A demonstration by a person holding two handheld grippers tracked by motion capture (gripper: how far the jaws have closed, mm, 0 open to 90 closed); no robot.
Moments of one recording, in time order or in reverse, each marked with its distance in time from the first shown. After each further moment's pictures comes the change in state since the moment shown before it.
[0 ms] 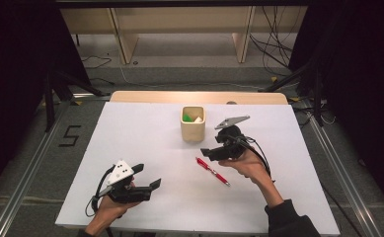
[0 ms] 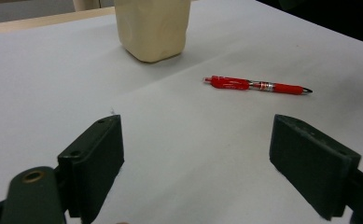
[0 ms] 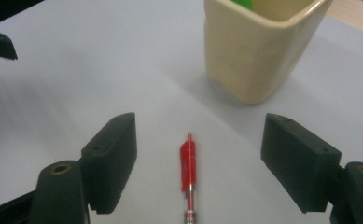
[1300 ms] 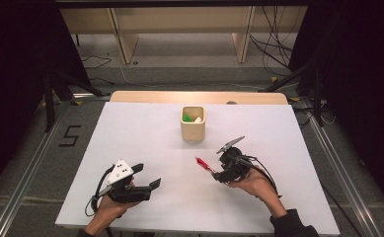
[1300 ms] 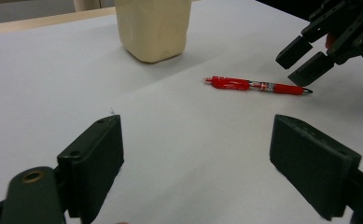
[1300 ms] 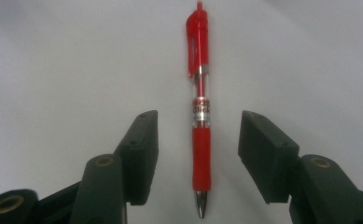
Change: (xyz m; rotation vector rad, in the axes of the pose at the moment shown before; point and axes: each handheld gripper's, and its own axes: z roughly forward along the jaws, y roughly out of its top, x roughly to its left) left arm 0.000 0.001 -0.001 0.002 0.000 0.003; right arm 0.005 -0.056 0.019 0.298 -0.004 0.002
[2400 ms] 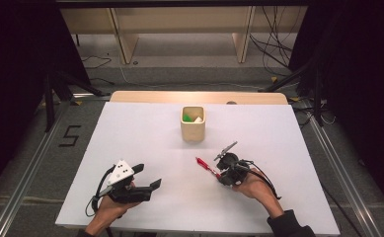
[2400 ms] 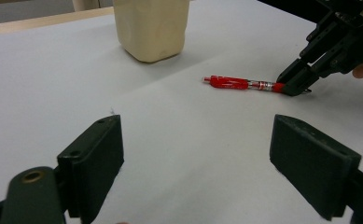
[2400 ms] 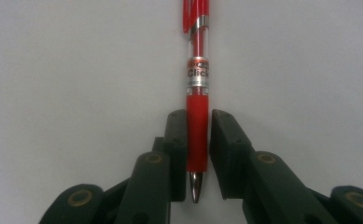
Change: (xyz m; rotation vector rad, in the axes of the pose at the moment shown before) left arm -0.001 0.000 0.000 0.000 -0.001 0.003; right arm 0.004 -0.007 0.017 0.120 -0.067 -0.042
